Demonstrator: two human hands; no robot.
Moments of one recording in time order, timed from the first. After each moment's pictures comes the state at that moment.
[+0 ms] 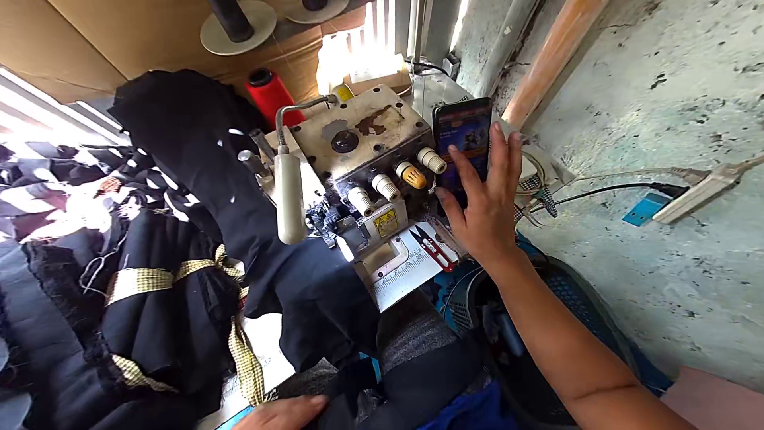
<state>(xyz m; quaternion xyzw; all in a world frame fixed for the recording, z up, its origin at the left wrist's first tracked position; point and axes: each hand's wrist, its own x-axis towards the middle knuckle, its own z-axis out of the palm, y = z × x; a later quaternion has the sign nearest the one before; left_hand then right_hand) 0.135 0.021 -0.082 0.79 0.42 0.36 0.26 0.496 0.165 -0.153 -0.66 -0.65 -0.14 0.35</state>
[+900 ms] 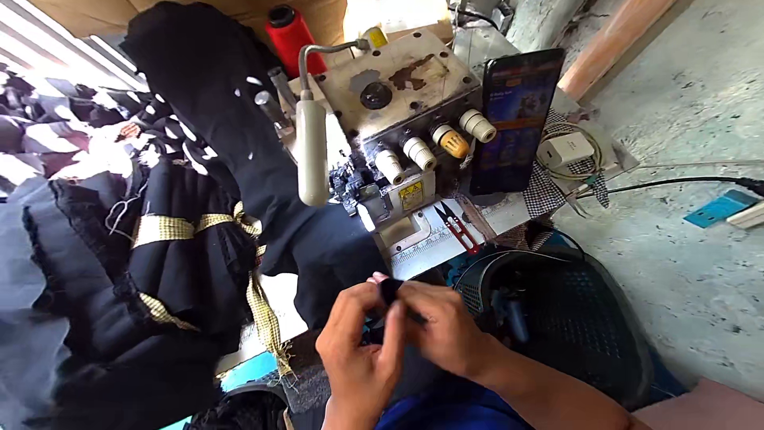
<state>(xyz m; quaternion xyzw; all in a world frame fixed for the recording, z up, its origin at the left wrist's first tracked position) 0.232 0.040 -0.157 0.66 0.50 0.50 0.25 0.380 0.052 -0.178 -0.40 -0.70 0.32 0.49</state>
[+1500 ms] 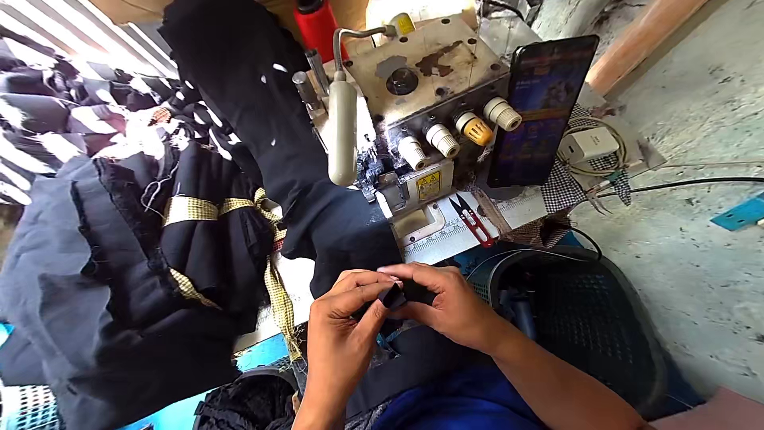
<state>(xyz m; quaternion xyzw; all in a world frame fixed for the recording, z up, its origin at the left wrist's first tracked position) 0.194 0.051 -0.139 0.63 0.46 0.47 0.41 0.384 0.066 -0.181 -0.34 -0.66 0.49 0.46</state>
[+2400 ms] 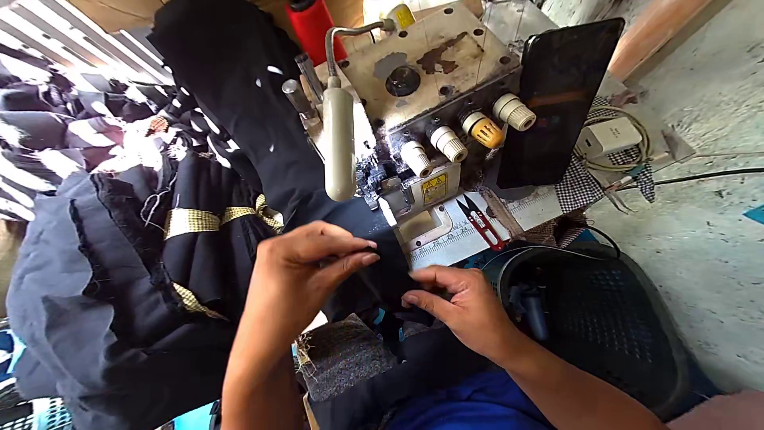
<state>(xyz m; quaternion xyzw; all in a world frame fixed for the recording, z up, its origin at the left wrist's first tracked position) 0.155 0.136 -0.087 0.76 0.44 0.34 0.34 0.384 0.065 -0.176 -0.42 -0.57 0.50 0.49</state>
